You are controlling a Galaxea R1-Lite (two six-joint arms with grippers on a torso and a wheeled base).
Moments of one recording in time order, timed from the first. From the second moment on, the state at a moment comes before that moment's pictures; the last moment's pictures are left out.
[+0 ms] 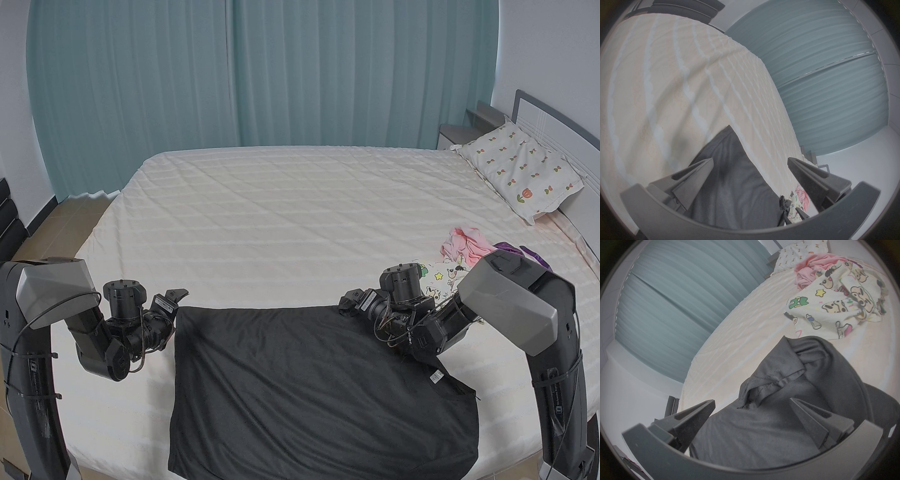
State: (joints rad) left arm -0.04 2.33 -0.72 -1.17 -0.11 -1.12; right arm 0.44 2.52 -1.30 -0.68 -0.12 0.92
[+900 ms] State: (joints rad) left arm -0.07 2.35 -0.67 -1.27 -0.11 -1.07; right arm 0.38 2.68 -1.58 -0.66 -0.14 0.76
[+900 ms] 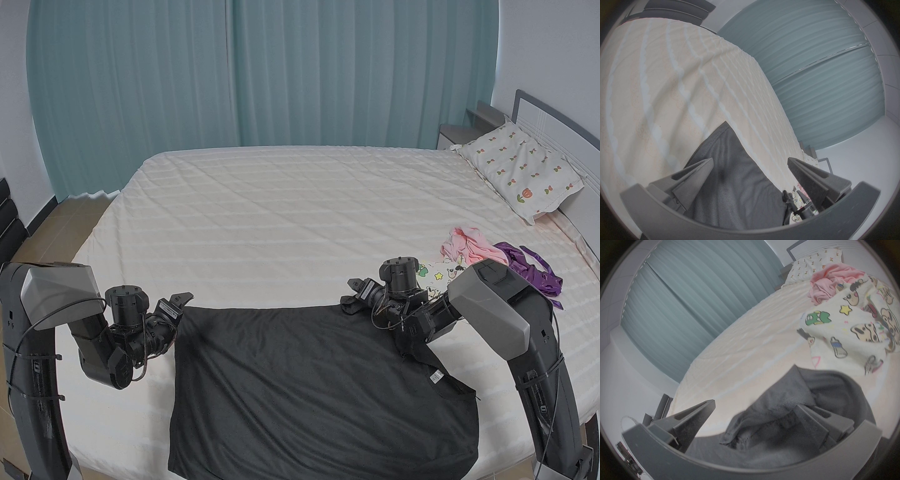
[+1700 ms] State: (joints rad) left arm -0.07 2.35 -0.67 -1.27 -0.11 -1.07; right arm 0.27 2.77 -1.84 -0.69 -0.15 0.77
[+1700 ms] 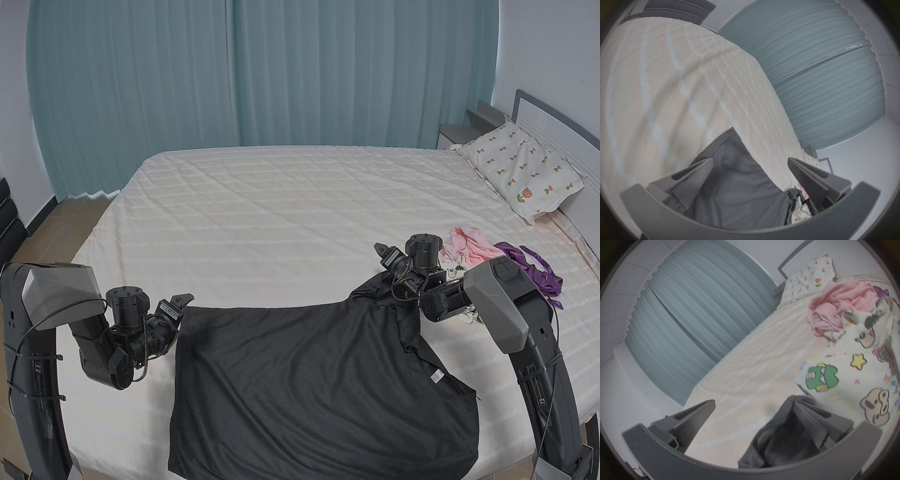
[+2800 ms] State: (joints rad) left arm -0.07 2.35 -0.67 -1.27 -0.11 -1.07; right arm 0.36 2.70 -1.64 -0.59 -0.06 0.77
